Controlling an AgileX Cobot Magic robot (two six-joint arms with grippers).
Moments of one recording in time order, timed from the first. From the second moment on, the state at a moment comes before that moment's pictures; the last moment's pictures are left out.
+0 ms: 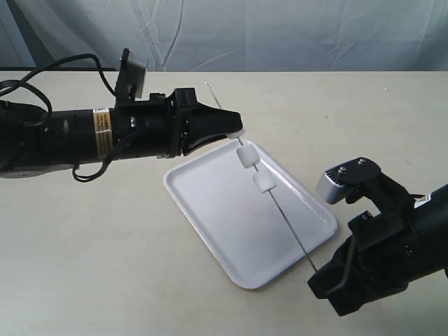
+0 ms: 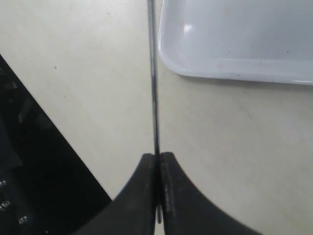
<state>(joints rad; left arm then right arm) -0.40 1.73 -0.77 1.04 -1.01 -1.68 0.40 1.27 -0.51 0.78 0.83 -0.87</state>
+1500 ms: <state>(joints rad) -0.29 1.88 -0.77 1.23 -0.86 -1.72 0.40 1.14 -0.49 0.71 0.94 -0.82</state>
